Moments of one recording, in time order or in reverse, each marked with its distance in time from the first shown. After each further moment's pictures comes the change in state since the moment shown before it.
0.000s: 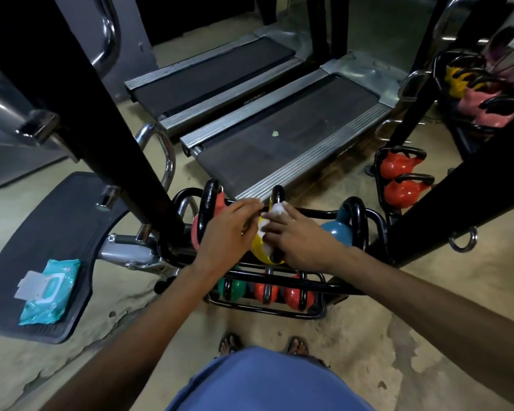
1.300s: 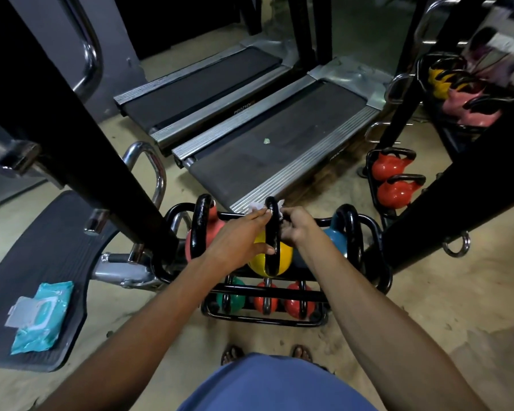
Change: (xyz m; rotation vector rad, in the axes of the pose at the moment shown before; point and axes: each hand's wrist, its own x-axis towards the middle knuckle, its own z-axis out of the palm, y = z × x) left_hand 0.041 0.002 0.016 0.150 -0.496 -0.028; right_hand 0.061 0.034 0.016 2.510 0.555 1.379
